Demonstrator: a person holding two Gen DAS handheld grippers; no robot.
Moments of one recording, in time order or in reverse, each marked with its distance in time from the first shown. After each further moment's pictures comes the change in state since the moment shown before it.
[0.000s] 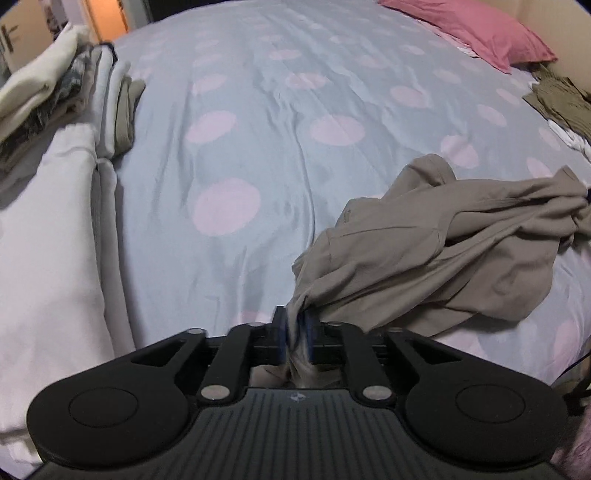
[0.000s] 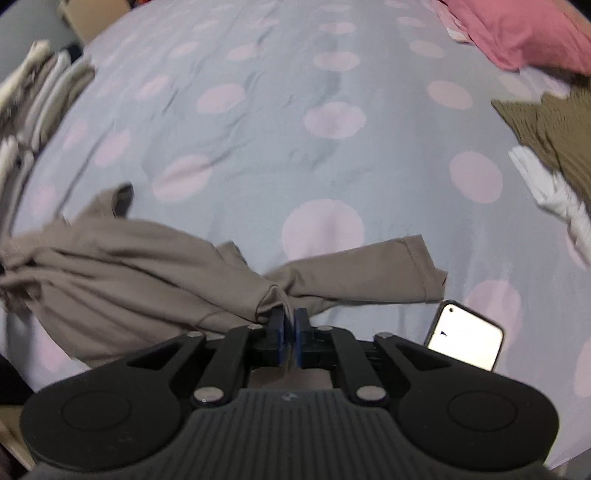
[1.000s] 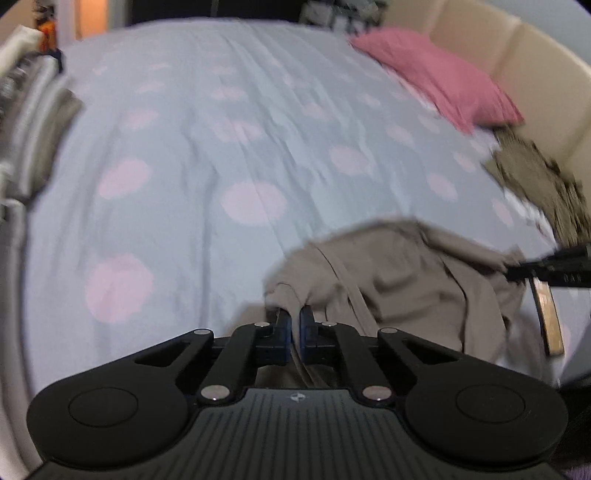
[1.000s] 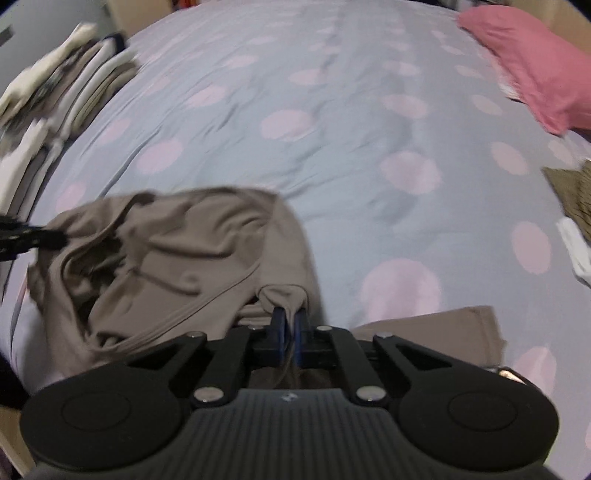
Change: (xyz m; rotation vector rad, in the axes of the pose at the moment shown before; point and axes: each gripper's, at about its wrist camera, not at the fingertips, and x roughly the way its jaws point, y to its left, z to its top) left arm 0.017 -0.023 0.071 -0.167 -0.125 -0.198; right arm 0.012 0.057 0.030 -0.050 -0.092 0.033
